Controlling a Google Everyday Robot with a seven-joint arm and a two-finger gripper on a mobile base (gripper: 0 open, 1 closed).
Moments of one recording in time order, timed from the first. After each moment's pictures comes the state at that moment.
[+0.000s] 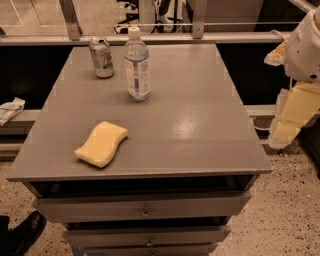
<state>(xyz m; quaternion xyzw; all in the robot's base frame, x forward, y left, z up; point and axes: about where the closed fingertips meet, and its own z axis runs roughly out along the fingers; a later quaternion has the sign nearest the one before) 0.438 -0.216 0.977 -0.60 0.78 -0.04 0.16</state>
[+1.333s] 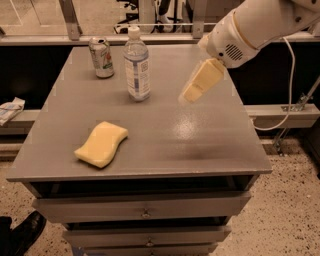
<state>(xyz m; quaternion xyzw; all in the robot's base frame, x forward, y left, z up) 0.562 -0.094 0.964 -0.55 0.76 0.12 0.33</state>
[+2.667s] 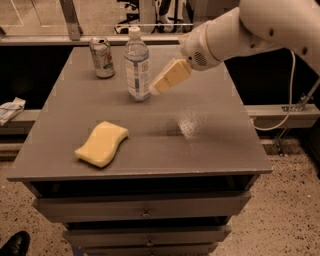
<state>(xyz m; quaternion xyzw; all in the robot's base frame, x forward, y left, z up) 0.631 -0.042 0.949 -0.51 0.73 0.15 0.44</state>
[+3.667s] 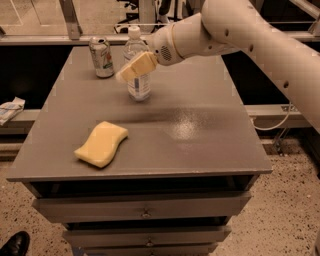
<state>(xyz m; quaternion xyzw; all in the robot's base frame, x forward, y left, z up) 0.675 0.045 0.943 -0.49 0.70 0.26 0.45</state>
